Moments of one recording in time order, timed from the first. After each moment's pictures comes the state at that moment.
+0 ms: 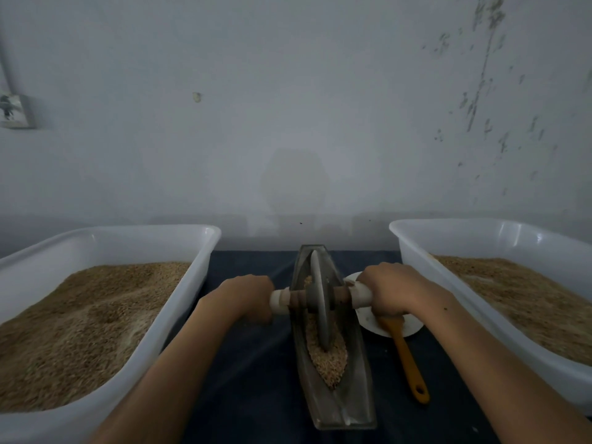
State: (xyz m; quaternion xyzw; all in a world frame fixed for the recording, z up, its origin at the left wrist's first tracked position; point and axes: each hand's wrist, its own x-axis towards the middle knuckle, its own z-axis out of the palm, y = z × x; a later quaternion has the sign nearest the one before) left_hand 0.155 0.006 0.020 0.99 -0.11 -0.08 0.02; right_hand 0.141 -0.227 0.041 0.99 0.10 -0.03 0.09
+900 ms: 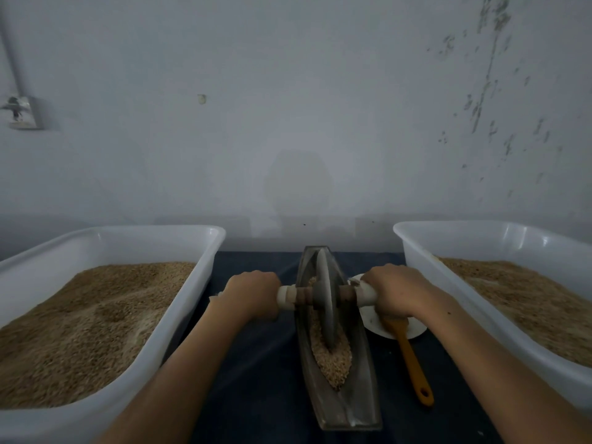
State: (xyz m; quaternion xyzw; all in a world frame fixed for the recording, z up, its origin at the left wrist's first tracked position) left_hand 0.152 0.001 0.021 0.99 -0.11 0.01 -0.01; right_hand 0.139 -0.228 0.038 0.99 0.10 -0.01 0.05
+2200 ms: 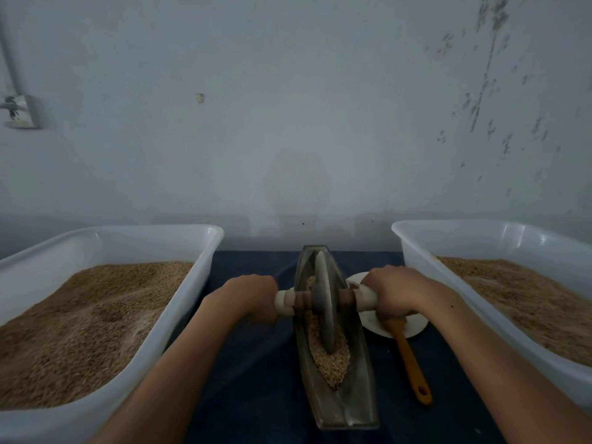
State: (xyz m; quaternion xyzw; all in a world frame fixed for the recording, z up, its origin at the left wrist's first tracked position) left_hand 0.149 0.001 0.026 0.99 -0.11 -0.08 0.00; right_hand 0.140 -0.228 0.043 0.99 0.10 -0.06 0.07
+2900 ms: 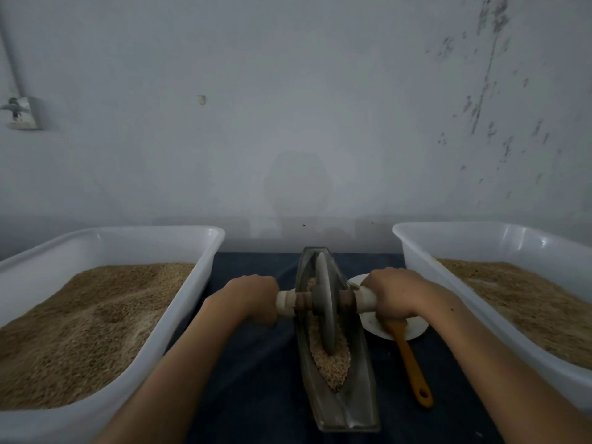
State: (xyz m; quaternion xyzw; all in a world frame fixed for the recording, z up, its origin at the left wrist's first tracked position) left_hand 0.149 0.001 0.026 0.99 -0.12 -0.07 -0.01; right_hand 0.141 -0.230 0.042 0.99 0.11 -0.07 0.06
